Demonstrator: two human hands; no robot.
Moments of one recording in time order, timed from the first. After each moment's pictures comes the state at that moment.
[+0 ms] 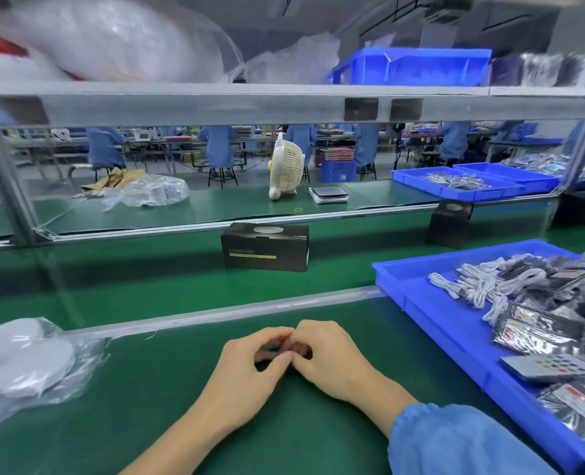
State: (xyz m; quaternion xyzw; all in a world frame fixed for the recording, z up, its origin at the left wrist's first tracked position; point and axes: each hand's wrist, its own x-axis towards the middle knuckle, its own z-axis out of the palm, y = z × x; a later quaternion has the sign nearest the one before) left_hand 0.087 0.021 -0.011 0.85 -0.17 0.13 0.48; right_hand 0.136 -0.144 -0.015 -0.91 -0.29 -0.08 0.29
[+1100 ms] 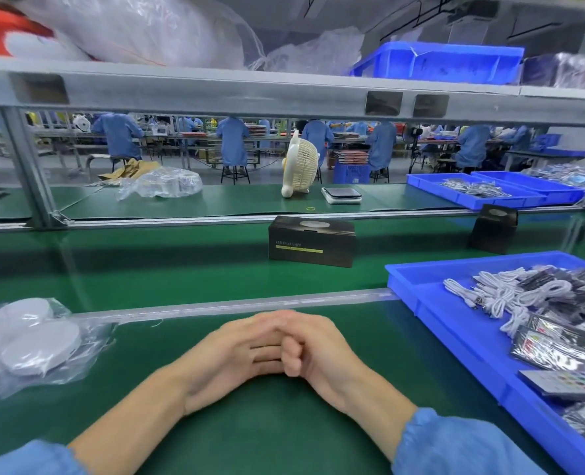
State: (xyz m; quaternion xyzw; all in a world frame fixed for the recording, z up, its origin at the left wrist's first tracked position) left_hand 0.102 0.052 -0.003 0.59 -0.16 -0.19 0.77; right_hand 0.113 -0.113 0.004 -0.61 -0.18 0.19 0.75
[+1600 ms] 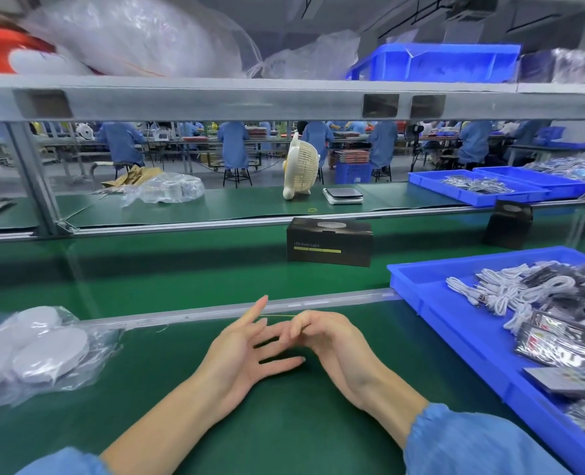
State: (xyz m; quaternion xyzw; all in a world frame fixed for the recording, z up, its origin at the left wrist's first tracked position) left_hand 0.113 0.038 -0.014 0.51 0.00 -0.11 0.86; right_hand 0.113 -0.132 0.010 -0.63 -0.23 0.12 0.73
